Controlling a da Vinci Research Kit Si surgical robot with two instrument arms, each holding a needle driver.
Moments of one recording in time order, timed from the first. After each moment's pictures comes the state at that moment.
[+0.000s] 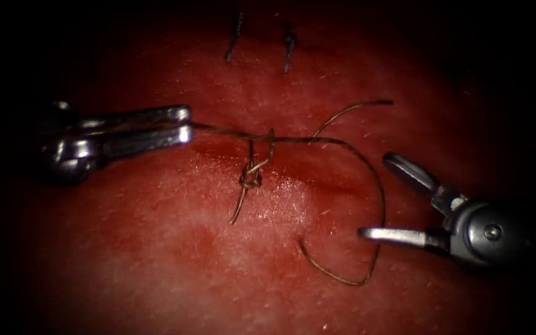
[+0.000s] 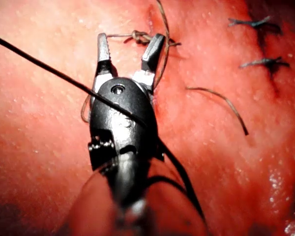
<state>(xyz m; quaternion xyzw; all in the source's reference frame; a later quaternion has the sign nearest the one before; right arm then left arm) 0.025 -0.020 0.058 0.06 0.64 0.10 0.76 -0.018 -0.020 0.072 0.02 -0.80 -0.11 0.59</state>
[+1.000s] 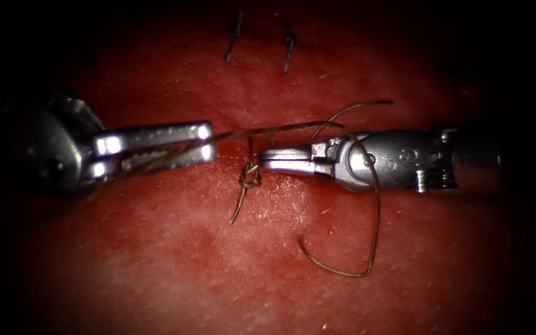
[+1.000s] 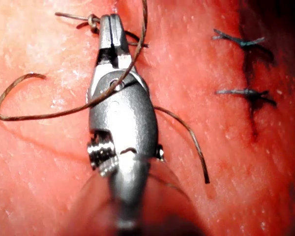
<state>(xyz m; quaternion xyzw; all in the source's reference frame) 0.036 -0.016 0.069 0.06 0.74 -0.02 0.67 -0.019 -0.020 0.073 -0.11 -0.73 -0.04 0.67</state>
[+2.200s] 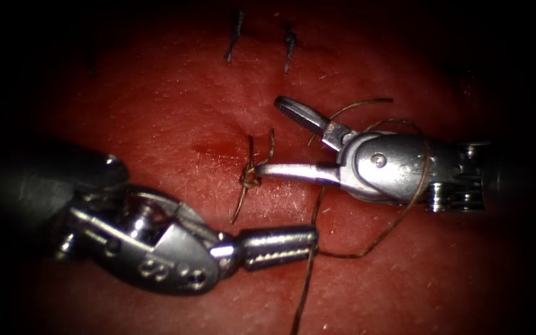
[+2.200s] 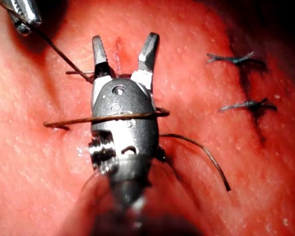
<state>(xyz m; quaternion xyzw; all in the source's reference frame) 0.036 -0.016 0.064 0.02 0.66 0.12 0.74 -0.027 -0.026 0.075 -0.09 -0.64 0.05 0.76</state>
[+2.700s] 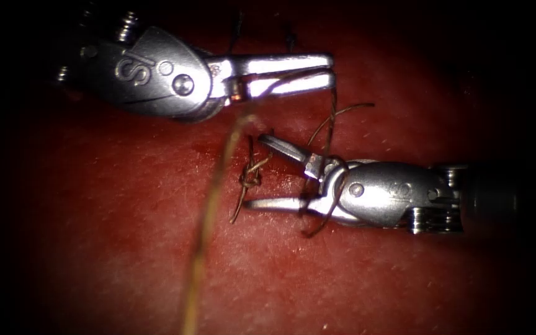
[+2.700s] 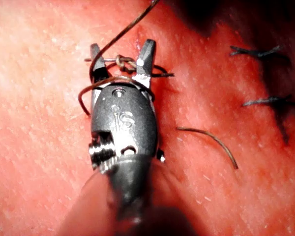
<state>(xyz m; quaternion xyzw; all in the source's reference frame) 0.037 -0.019 0.066 0.06 0.66 0.06 0.75 -0.026 -0.014 0.076 -0.02 -0.72 -0.03 0.69</state>
